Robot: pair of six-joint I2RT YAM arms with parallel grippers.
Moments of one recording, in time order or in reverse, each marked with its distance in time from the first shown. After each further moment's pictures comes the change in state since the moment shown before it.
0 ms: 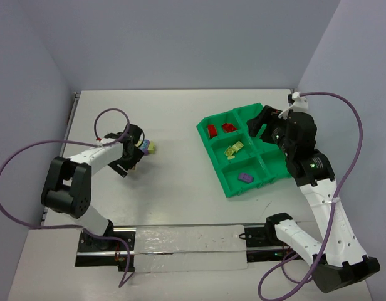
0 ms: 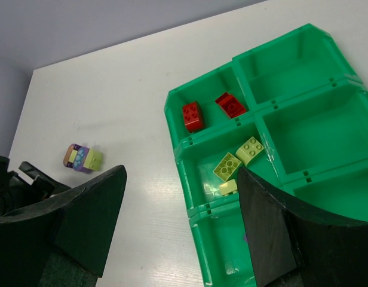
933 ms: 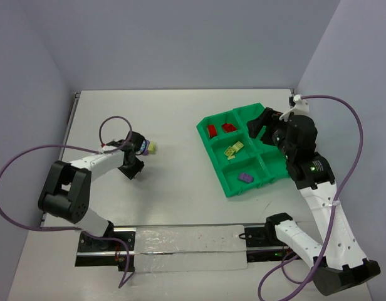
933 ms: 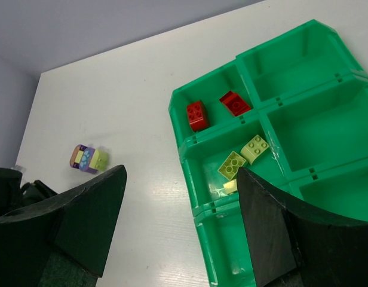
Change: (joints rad) left arm -0.041 -0.043 -0.113 0.096 0.073 0.035; right arm 0.000 -0.027 -0.030 0.014 -0.004 0.027
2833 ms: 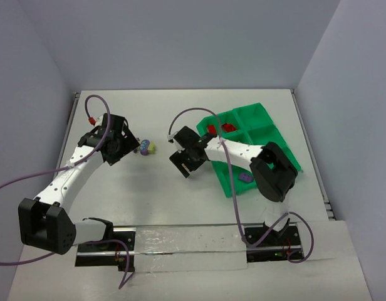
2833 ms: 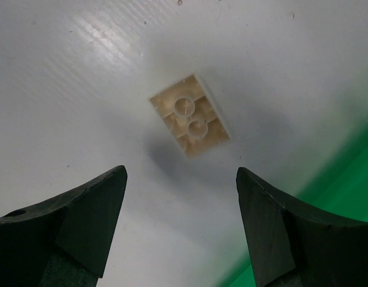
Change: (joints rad) left arm 0.088 -0.280 0.194 -0.136 0.082 0.364; right arm 0.594 1.021 0.236 -0.048 -0.027 -0.398
